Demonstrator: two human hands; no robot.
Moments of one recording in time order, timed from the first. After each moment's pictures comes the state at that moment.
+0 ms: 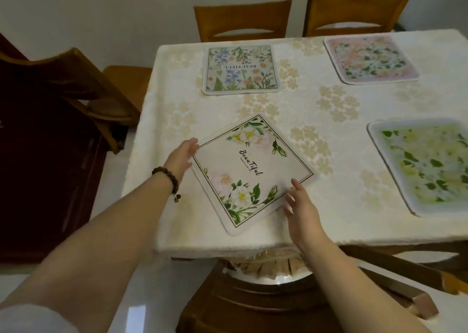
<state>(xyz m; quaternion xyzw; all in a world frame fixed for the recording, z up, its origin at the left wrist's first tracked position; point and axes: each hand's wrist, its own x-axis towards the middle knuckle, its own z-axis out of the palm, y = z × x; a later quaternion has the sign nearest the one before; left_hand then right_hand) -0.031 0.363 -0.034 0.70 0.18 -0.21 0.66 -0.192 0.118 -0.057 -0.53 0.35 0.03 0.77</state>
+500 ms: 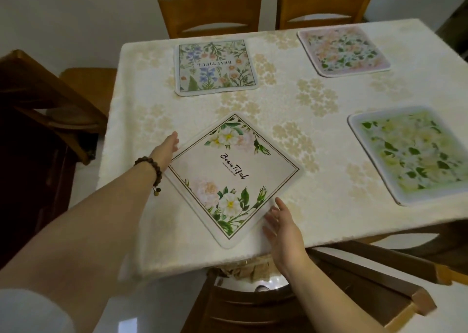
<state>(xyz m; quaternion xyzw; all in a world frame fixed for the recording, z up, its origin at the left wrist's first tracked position) 0.035 0.359 -0.065 0.79 0.14 -0.28 0.53 -0.212 0.143 -0.072 -0.47 0.40 0.03 0.78</state>
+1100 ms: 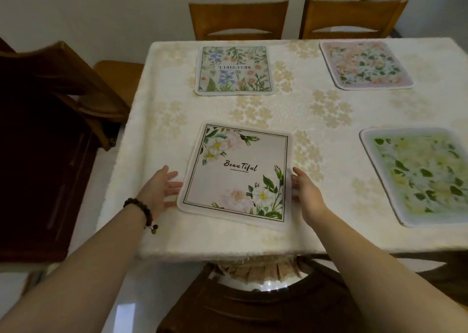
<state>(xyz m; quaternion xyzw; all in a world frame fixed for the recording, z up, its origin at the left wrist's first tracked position) -0.077 0.385 -0.055 0.65 0.28 -0.28 0.65 -0.138 0.050 -0.073 -0.64 0.34 0.10 0.68</state>
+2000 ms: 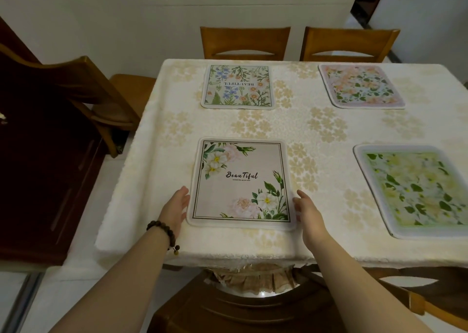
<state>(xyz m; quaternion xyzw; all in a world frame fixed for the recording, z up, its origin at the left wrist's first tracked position) -0.133 0.346 -0.060 0.62 0.29 -0.21 0.70 -0.178 0.038 -0.080 -0.65 0.35 0.10 0.67</state>
